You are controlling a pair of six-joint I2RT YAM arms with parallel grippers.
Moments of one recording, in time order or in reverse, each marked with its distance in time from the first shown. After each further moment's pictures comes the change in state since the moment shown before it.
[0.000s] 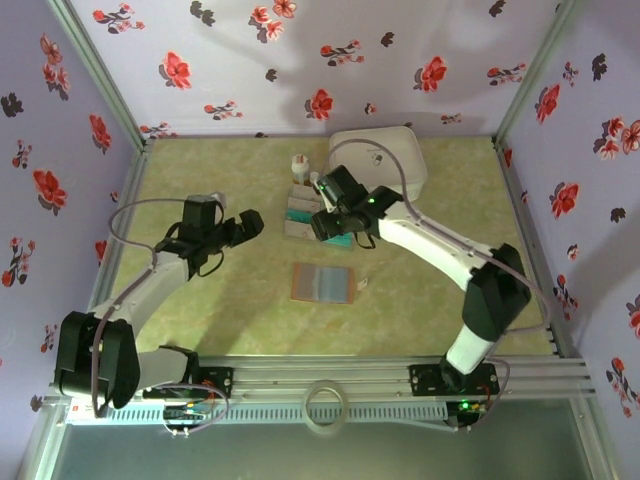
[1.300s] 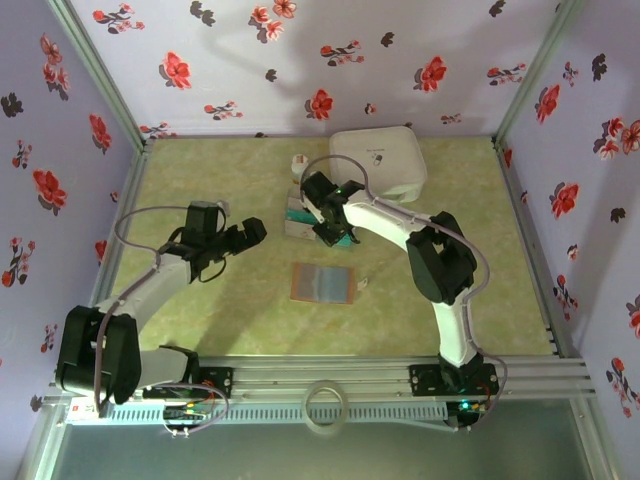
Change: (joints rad) left arm 0.000 0.028 -0.035 0.013 0.058 -0.029; right arm -0.044 0.340 0.161 -0.090 0.055 -0.251
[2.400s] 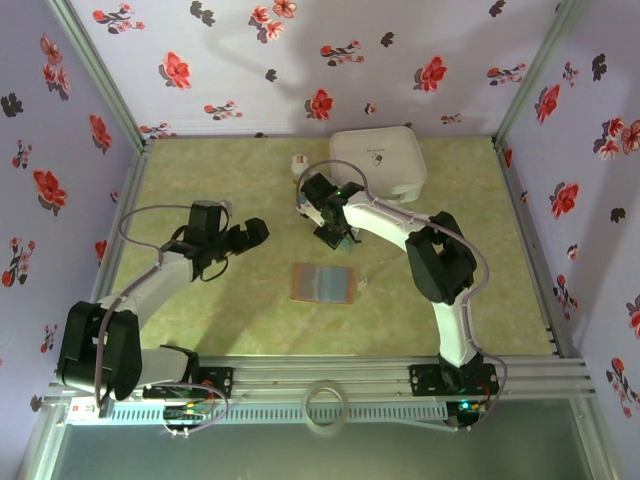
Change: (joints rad) left arm -0.017 0.020 0.019 -0.009 0.000 0.002; right arm 0.008 -0.001 -0.013 0.014 0.011 -0.172
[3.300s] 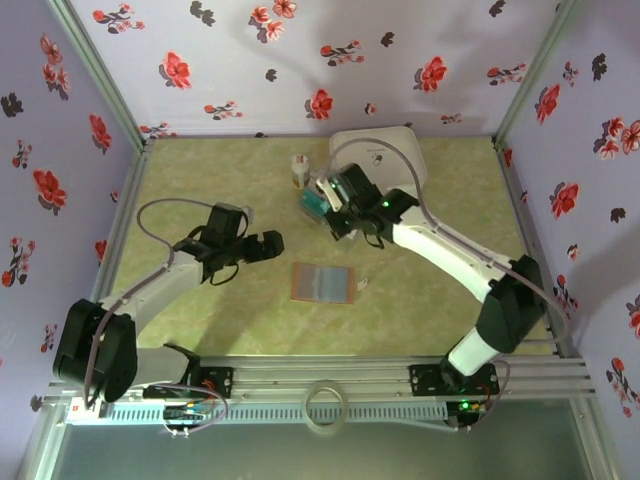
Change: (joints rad) left arm -0.170 0.000 0.040 -0.123 -0.085 0.104; right arm 0.022 -0.502 -0.268 0.174 -0.106 0.348
